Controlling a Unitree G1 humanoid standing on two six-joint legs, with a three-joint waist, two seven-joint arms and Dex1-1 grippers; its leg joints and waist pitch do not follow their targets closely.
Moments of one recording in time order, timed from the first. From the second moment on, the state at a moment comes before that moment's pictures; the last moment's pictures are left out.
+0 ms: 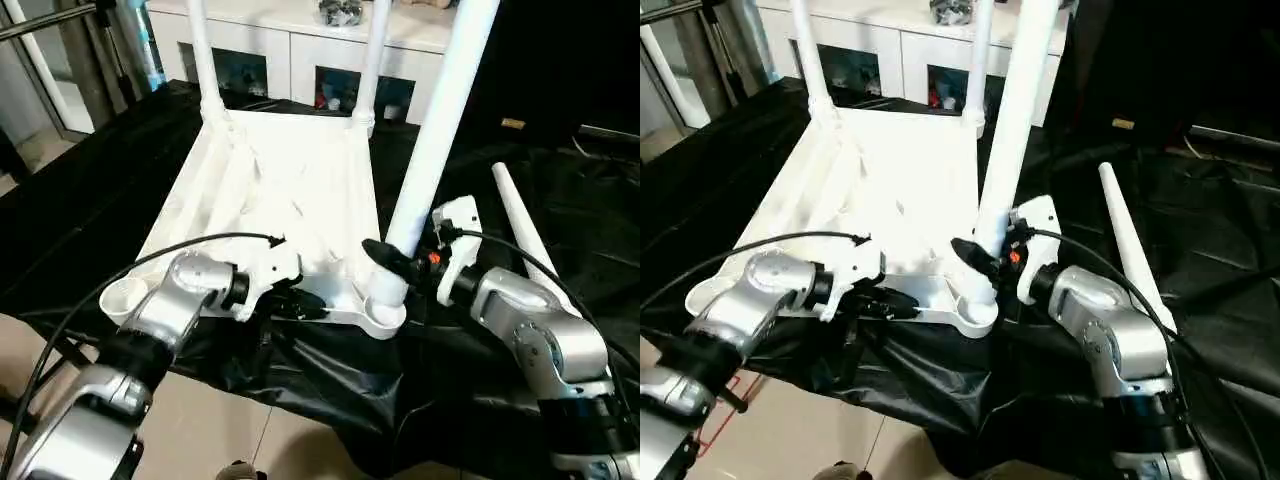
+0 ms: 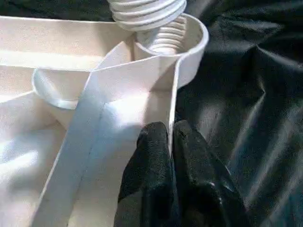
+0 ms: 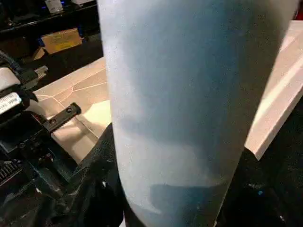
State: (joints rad) left arm -0.64 0.41 -0.39 0.65 -0.06 -0.02 -1.25; right arm -0.34 -0.29 0.03 -0.02 0.40 0.59 0.62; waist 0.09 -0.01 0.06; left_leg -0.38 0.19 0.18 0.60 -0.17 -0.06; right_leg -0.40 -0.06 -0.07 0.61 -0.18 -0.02
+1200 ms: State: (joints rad) left arm -0.70 0.37 -0.40 0.80 0.01 -0.12 -1.26; right arm -0.34 -0.31 0.03 -0.02 0.40 0.61 0.63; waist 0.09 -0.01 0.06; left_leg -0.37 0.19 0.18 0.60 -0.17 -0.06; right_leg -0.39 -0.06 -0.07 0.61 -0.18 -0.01
